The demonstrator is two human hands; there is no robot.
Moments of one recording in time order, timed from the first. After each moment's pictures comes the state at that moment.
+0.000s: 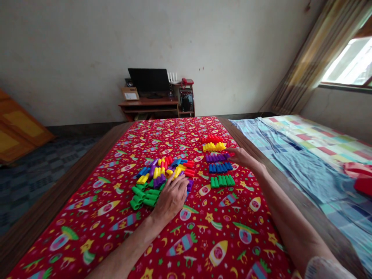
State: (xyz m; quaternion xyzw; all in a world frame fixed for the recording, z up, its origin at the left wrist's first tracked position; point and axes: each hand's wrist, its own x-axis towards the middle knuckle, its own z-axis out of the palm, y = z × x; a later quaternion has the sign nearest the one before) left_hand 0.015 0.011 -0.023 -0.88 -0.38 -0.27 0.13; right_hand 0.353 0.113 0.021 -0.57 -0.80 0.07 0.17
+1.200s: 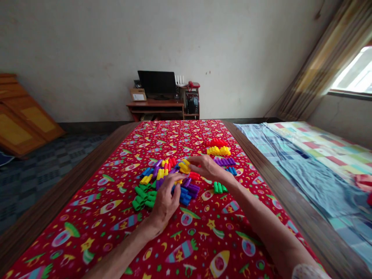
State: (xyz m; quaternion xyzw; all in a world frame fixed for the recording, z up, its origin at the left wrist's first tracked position) left_hand 0.008 0.010 -0.009 -0.74 -0.42 -0.51 -0.12; right_hand 0.194 0.084 0.053 -0.33 -0.88 0.22 0.27
